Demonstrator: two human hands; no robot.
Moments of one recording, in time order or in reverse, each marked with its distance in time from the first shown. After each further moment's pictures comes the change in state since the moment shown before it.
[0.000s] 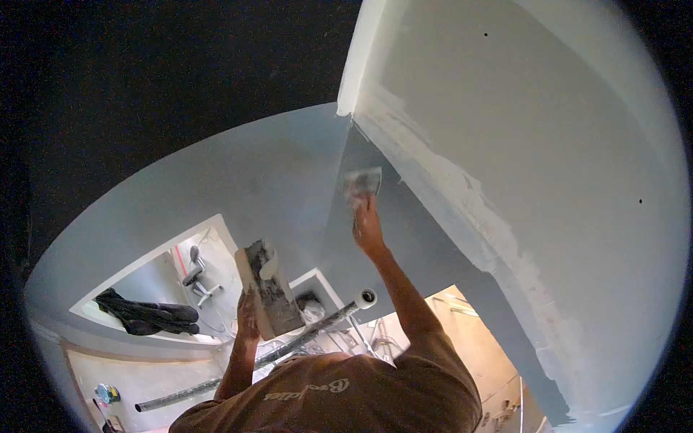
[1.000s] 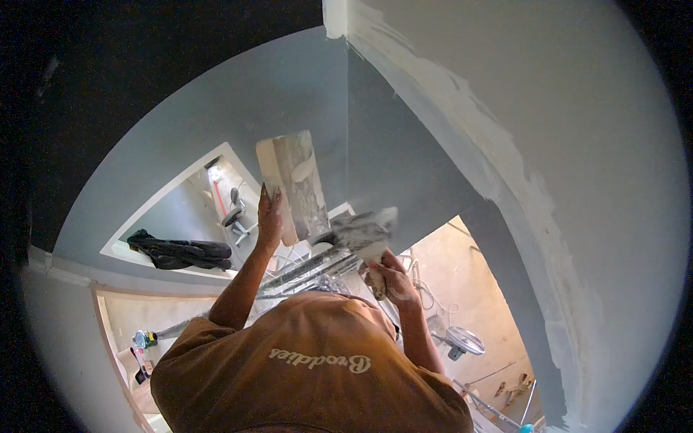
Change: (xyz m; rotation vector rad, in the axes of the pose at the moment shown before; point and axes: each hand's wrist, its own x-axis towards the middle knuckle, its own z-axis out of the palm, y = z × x) left_hand 0.000 -0.017 0.127 0.731 -0.075 0.322; right_hand -0.209 -0.167 -0.182 1.698 -0.080 1.365
